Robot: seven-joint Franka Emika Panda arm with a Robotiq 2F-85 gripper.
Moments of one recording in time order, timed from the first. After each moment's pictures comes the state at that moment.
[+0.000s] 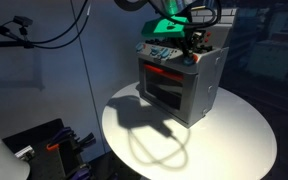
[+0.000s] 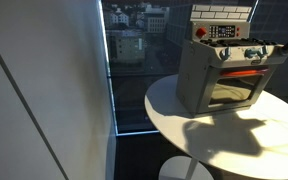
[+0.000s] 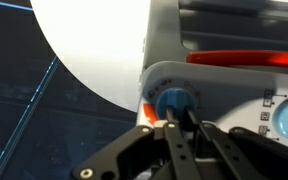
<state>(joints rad) -0.10 -0.02 -0.15 -2.22 0.33 2.73 -0.60</state>
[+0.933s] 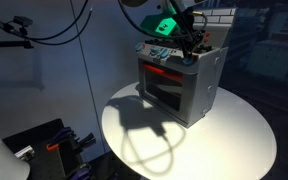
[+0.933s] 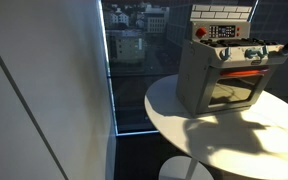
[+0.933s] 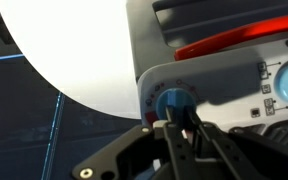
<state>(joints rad) -0.11 -0.02 -0.16 -2.19 0.39 2.65 -0.35</state>
